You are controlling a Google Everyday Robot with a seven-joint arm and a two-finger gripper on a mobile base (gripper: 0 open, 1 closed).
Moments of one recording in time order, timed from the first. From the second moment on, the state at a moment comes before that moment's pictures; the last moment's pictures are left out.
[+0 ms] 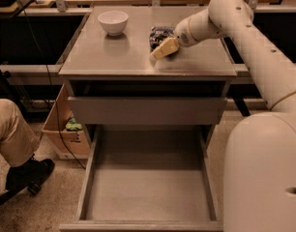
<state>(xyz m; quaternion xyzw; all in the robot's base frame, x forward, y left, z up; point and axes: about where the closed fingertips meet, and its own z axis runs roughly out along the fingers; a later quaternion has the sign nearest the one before) 0.830 -0.074 0.872 -0.44 0.77 0.15 0.44</state>
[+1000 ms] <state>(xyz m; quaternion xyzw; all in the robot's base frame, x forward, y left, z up) 0.864 -0.064 0.867 -0.46 0.74 0.11 0.47</state>
